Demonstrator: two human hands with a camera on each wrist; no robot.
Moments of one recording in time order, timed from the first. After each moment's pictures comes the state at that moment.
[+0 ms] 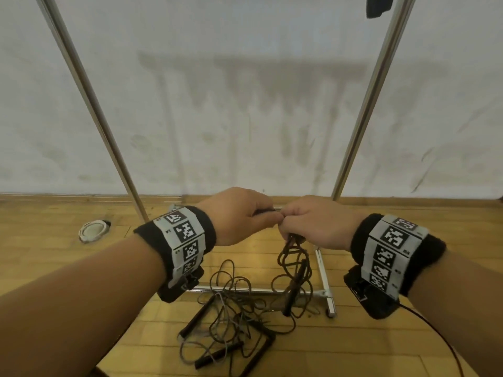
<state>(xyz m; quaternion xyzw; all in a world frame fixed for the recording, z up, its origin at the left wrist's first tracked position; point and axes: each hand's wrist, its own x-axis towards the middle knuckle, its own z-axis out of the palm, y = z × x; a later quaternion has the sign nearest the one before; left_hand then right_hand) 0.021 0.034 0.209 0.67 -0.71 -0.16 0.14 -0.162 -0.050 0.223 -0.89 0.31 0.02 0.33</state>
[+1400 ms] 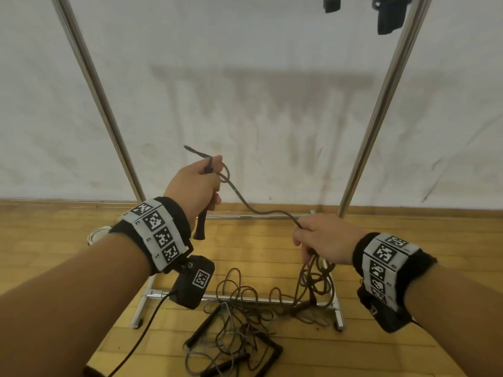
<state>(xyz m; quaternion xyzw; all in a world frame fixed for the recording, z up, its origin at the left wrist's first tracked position) 0.087 0.033 0.210 0.69 -0.31 -0.28 0.59 -0.161 -0.069 0.190 -0.86 0.38 0.04 0.34</state>
